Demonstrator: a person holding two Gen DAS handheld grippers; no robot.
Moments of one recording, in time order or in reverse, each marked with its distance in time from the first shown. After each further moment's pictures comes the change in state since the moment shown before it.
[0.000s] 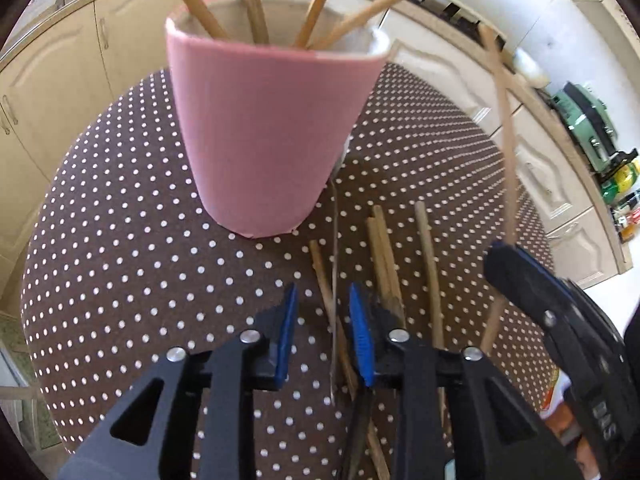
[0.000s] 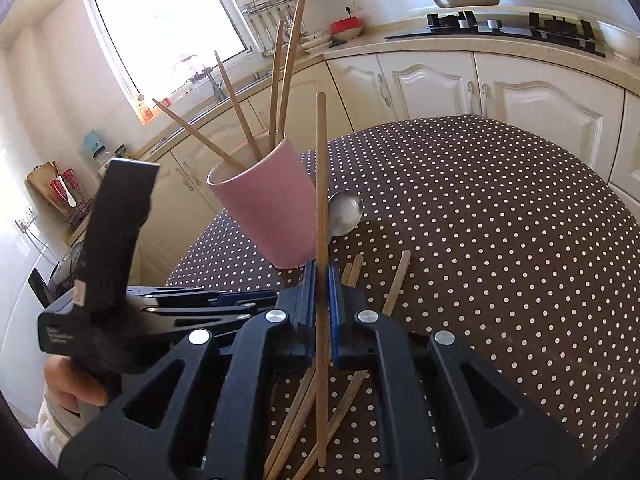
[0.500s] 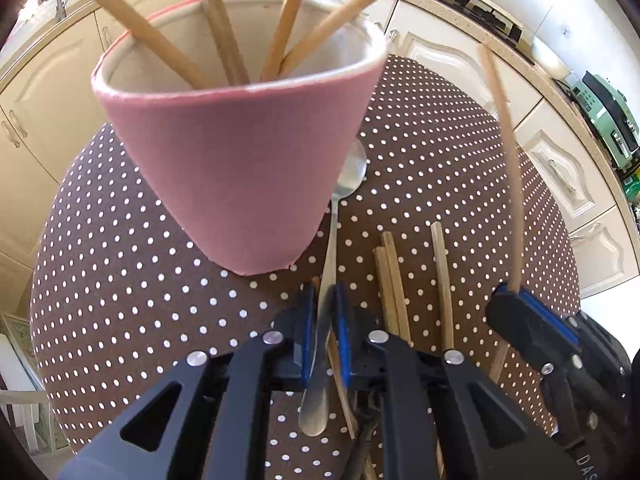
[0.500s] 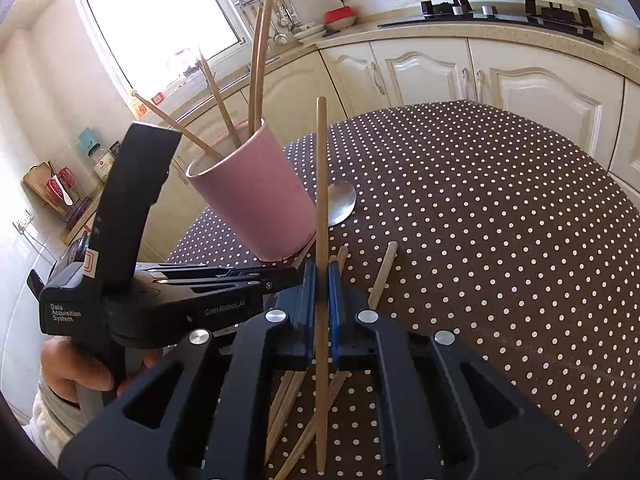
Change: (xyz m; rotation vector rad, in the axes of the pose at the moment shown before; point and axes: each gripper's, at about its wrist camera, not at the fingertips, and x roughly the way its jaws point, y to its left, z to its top) left arm 0.027 -0.022 0.049 0.023 0.013 0.072; right arm 0.011 -0.015 0.002 0.021 0.044 -0.004
